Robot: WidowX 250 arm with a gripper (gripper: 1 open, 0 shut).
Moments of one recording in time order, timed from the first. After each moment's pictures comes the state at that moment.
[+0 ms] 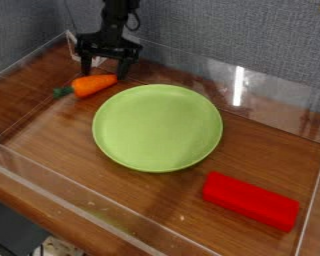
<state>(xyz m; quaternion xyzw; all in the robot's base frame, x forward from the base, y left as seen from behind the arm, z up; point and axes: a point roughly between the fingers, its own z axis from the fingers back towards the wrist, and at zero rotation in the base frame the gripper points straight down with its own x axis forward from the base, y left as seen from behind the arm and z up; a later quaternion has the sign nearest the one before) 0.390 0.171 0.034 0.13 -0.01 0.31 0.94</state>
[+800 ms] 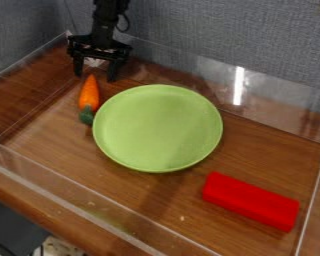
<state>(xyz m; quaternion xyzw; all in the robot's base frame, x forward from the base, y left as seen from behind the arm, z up) 0.400 0.187 0.029 0.13 0.01 0.34 0.93</state>
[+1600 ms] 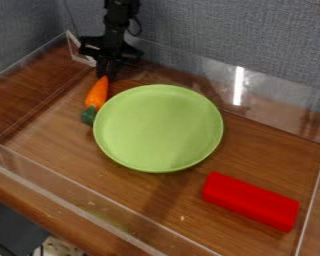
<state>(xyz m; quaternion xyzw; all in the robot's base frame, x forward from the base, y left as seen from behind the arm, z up) 0.405 0.165 0.021 0.12 0.01 0.20 0.97</state>
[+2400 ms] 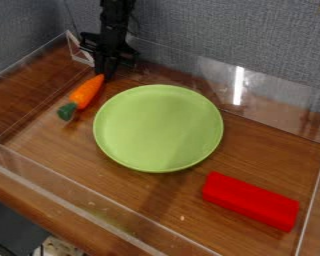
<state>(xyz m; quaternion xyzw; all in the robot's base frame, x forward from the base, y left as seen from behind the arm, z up) 0.411 0.174 0.024 0.09 0.01 0.07 0.99</state>
